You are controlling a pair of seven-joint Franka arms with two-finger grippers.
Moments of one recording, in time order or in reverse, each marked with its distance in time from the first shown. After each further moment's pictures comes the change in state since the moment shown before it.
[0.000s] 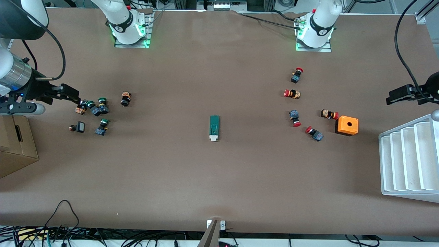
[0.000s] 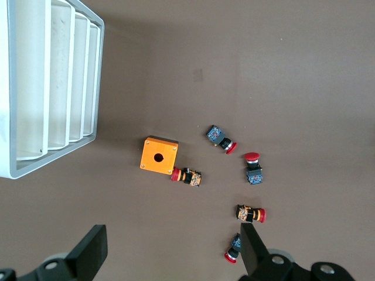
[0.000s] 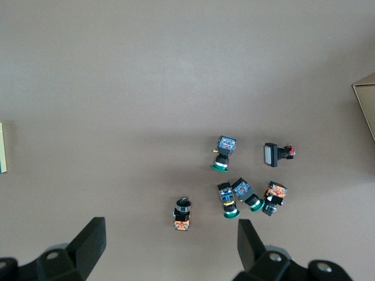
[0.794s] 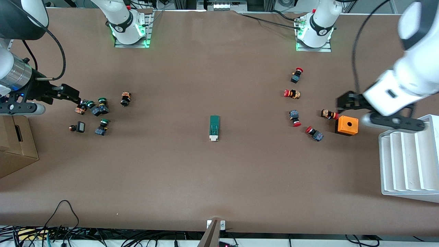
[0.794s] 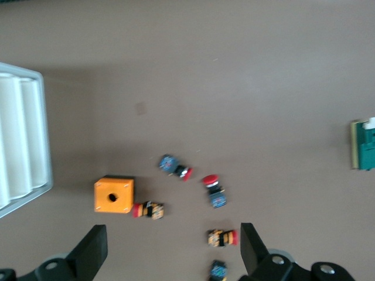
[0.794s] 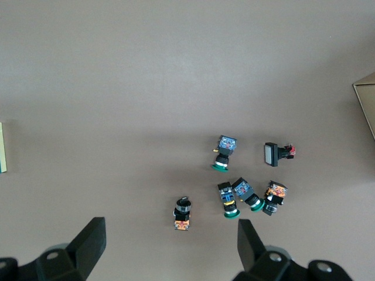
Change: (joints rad) left arm -0.010 0.039 -0.172 0.000 0.019 0.112 -0.007; right arm 0.000 0.000 0.000 -0.001 0.002 0.000 0.000
